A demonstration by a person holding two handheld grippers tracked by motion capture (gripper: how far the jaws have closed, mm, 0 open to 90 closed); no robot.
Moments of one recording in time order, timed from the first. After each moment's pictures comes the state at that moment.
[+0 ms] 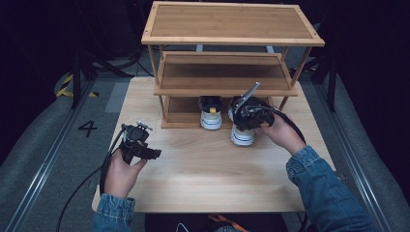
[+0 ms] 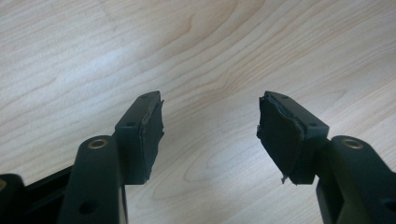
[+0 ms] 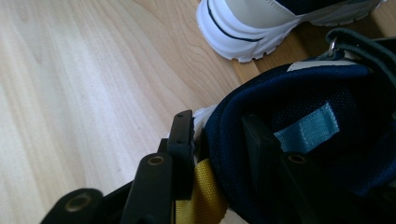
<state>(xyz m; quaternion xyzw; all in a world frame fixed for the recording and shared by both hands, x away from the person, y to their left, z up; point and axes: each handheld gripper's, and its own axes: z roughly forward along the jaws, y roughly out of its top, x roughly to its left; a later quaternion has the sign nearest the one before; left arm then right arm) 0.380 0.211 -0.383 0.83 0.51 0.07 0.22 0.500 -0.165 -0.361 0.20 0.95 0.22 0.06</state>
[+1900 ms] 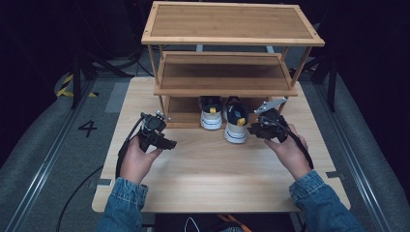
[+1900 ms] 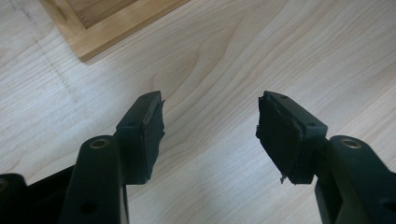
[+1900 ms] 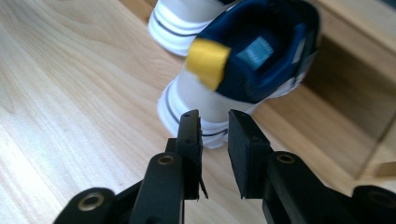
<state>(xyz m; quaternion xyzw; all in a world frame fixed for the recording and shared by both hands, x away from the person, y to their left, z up) 0.420 0.167 -0.375 0.86 0.45 0.06 0.23 0.440 -0.200 -0.368 0.35 0.88 0.30 0.15</state>
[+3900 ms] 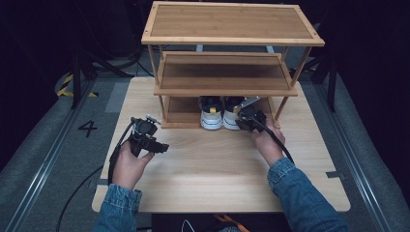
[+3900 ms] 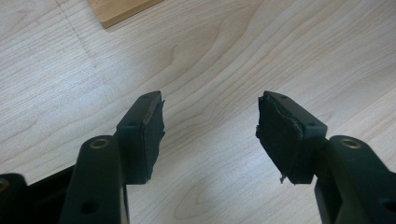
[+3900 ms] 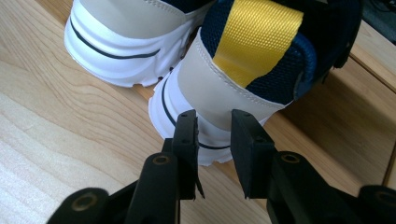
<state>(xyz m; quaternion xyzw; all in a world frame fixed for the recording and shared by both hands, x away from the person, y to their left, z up) 0.405 0.191 -0.381 0.84 0.48 0.06 0.23 0.498 -0.160 -0.414 0.35 0.87 0.26 0.23</state>
